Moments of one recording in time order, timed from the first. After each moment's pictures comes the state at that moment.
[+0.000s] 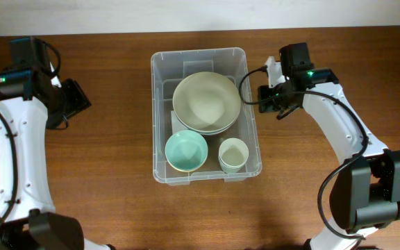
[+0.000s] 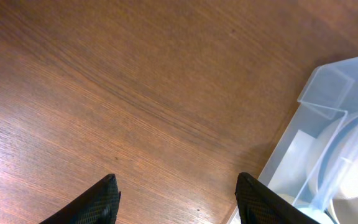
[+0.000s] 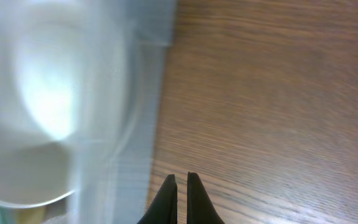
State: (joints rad) left arm 0.20 1.67 1.71 -1.27 0.01 -0.36; right arm 0.13 1.85 1.47 -0.82 -0.24 0.02
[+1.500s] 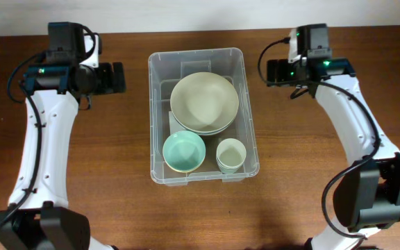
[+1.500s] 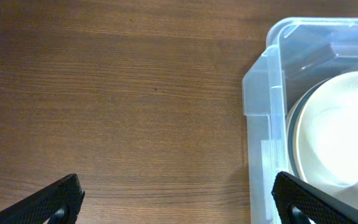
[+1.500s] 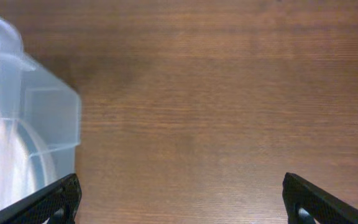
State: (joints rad) left arm 0.02 1.71 1.71 -1.00 0.02 -0.03; right arm 0.05 1.85 1.60 -0.71 0.03 0.05
